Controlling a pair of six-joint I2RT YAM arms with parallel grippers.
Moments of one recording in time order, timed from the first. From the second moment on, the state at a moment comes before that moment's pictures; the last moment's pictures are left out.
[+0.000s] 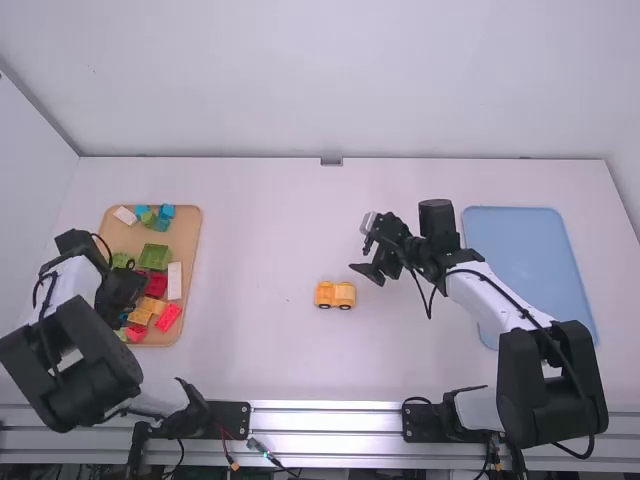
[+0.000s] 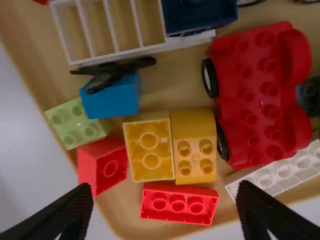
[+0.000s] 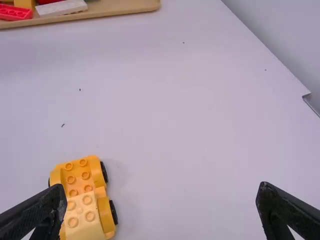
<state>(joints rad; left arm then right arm) 0.69 1.55 0.95 -0.80 -0.03 -0.56 0.22 1.48 0.78 -0.11 -0.75 -0.76</state>
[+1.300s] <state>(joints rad) 0.69 1.65 0.90 -0.75 -0.08 -0.59 0.22 1.48 0.78 -0.12 -0.74 -0.76</state>
